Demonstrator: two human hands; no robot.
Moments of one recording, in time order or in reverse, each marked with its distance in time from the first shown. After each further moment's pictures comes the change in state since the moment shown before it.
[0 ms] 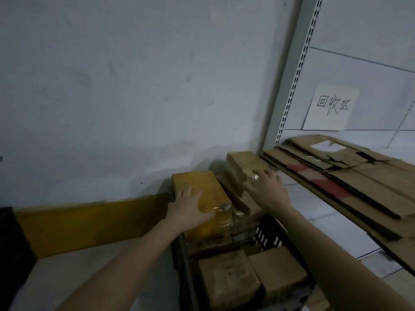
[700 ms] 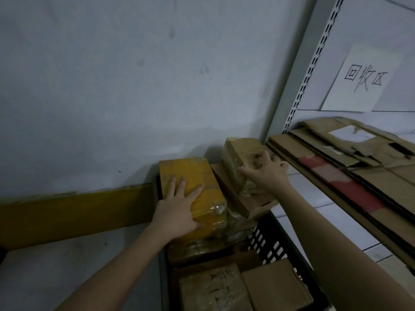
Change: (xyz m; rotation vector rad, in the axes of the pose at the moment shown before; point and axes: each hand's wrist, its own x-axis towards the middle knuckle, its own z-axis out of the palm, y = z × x) left_hand 0.069 -0.011 0.053 0.194 -0.026 0.044; right_hand 0.110 0.045 0.042 0.106 -0.134 0.125
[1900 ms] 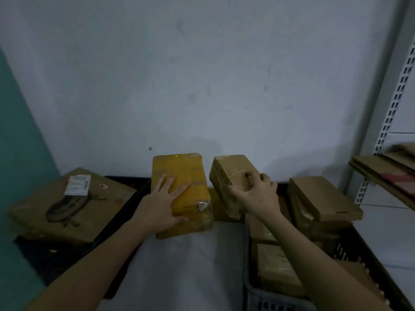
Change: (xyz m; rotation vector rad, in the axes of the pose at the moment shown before) left_hand -0.300 -0.080 -0.104 0.272 0.283 -0.411; right_hand -0.209 -0.128 0.036 0.369 -0.123 -0.515
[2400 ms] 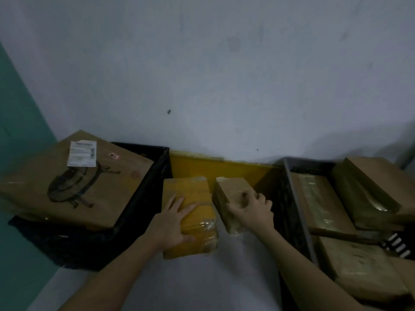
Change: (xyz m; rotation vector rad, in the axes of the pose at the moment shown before) left_hand -0.012 -0.131 0.166 -0.218 -0.351 0.006; right_hand 0.004 -0.012 0.216 -0.237 -0.253 0.255
